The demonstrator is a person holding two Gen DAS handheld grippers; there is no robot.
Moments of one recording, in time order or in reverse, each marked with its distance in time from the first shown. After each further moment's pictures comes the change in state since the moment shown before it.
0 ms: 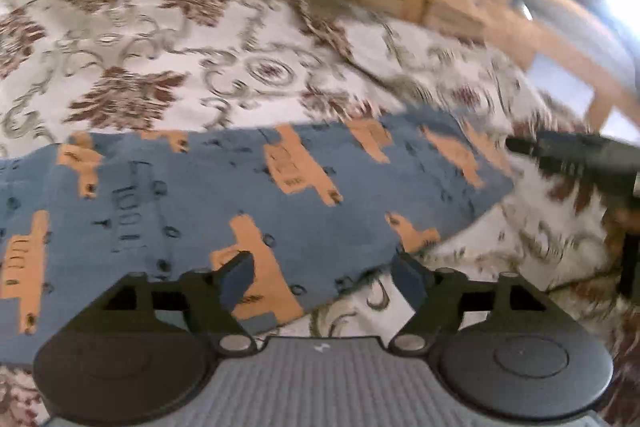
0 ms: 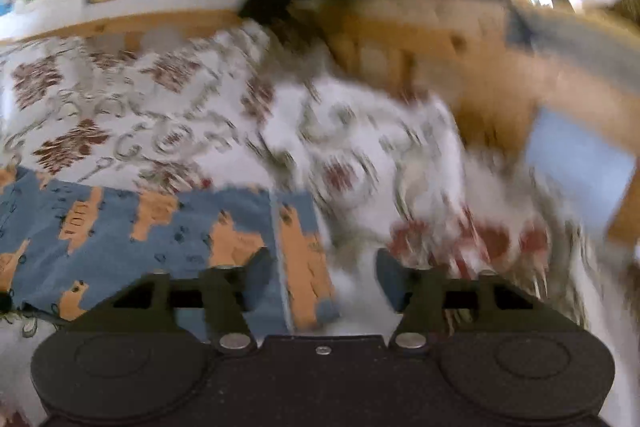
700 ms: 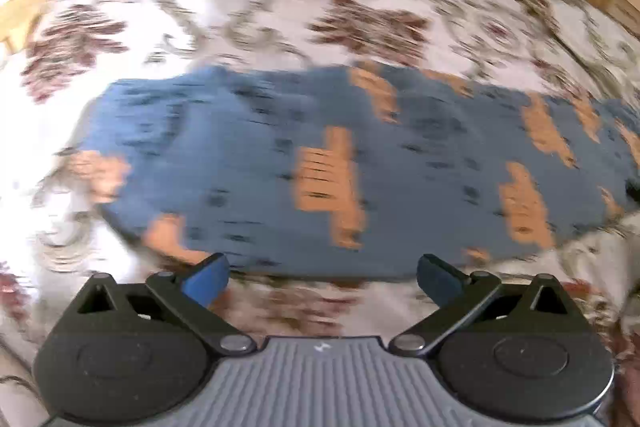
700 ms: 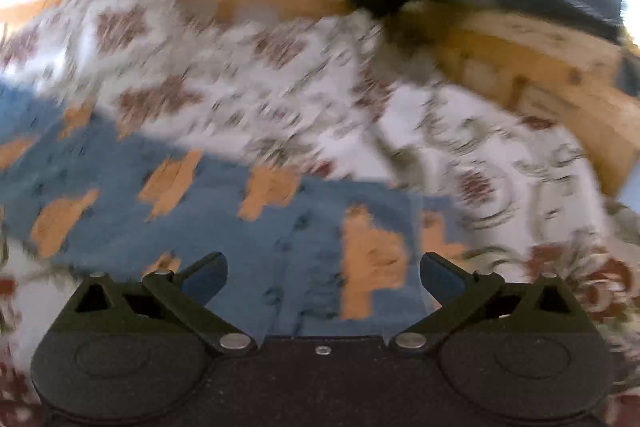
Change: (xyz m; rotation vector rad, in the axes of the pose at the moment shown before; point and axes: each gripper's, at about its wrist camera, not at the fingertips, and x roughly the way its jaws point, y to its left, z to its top) left arm -0.067 0.125 -0.003 -0.186 0.220 0.448; right arm 0.025 0.068 -0.010 -0.171 0.065 0.176
